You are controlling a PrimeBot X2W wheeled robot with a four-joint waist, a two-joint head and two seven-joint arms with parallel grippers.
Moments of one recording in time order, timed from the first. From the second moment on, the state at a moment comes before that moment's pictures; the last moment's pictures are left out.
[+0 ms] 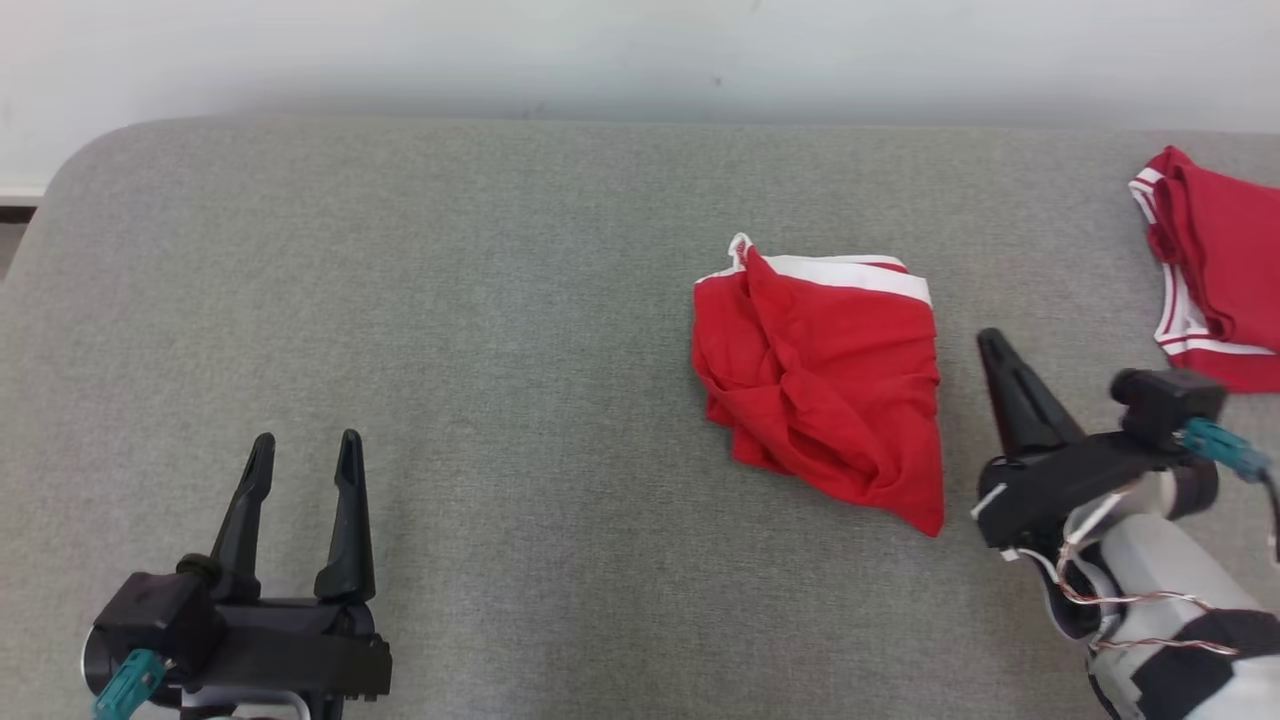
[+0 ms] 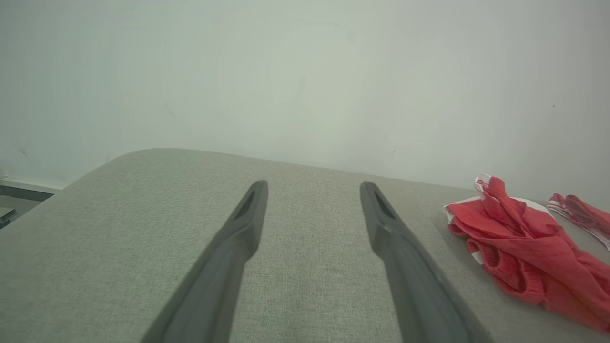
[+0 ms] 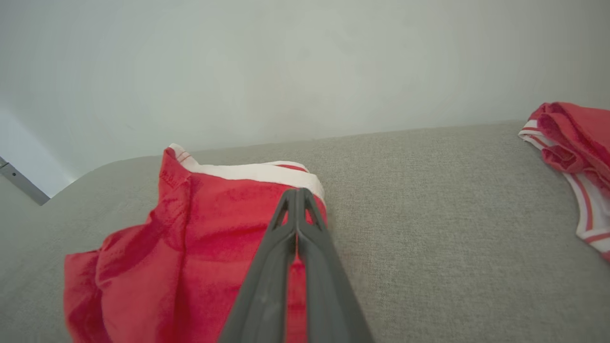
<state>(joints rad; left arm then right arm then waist) -0.15 0.05 0.04 0.10 -0.22 -0.13 -0.26 -0.55 -0.38 0.45 0.60 0.76 0.13 -0.26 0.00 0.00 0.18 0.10</state>
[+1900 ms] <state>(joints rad) -0.13 0.05 0.08 0.10 -0.14 -0.12 -0.26 -0.30 -0.23 0.17 0.30 0.36 0.13 -0.26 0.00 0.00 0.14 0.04</state>
